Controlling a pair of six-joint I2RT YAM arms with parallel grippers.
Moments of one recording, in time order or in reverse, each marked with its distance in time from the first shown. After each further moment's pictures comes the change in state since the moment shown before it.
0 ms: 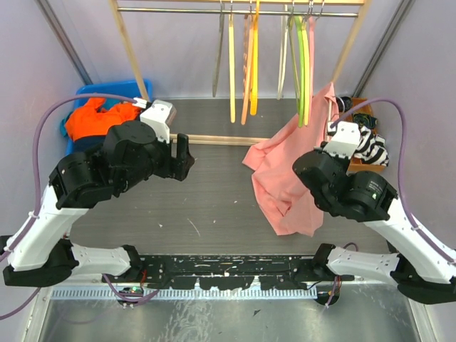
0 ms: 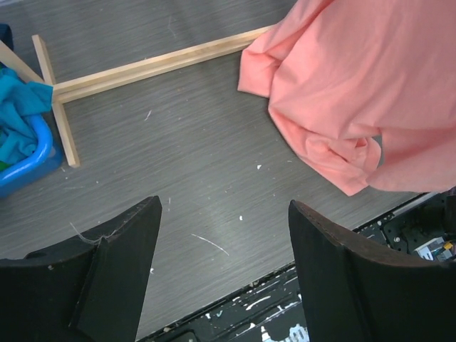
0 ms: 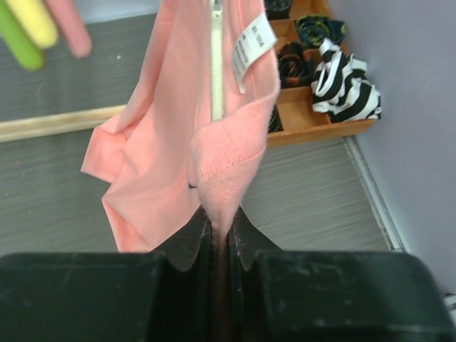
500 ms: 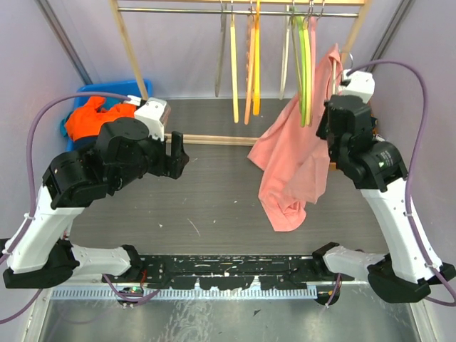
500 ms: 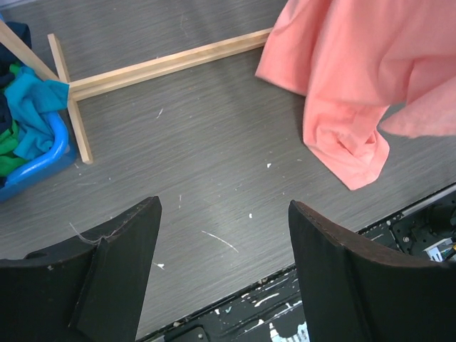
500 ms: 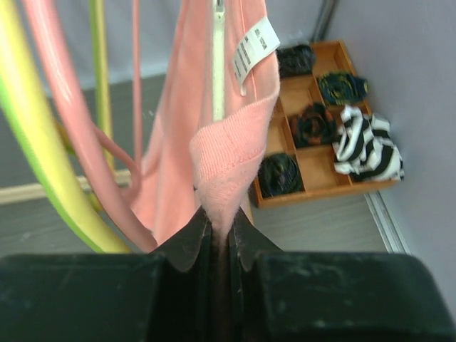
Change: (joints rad) left arm 0.048 0.003 0.035 -0.031 0.020 0.032; right arm -0.504 0.136 0.172 0.418 -0.430 -0.496
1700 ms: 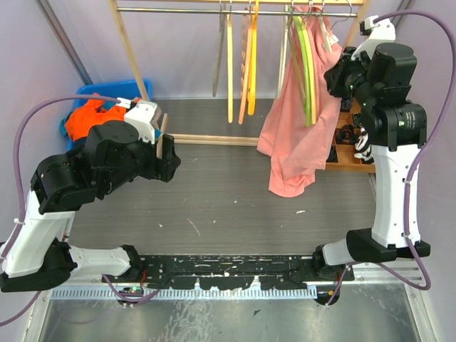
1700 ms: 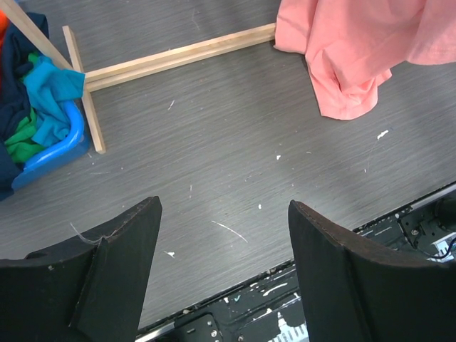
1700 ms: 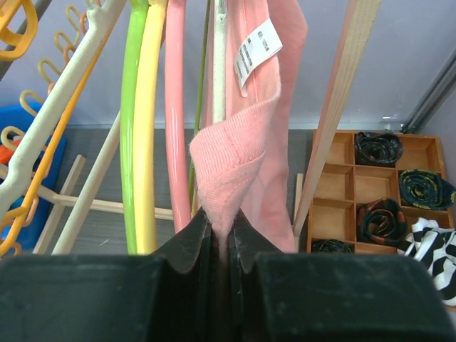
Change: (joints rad) left arm 0.000 -0.026 0.027 -0.071 -0.015 0.000; right arm -0.357 0.312 0.529 0.013 -0.679 -0.169
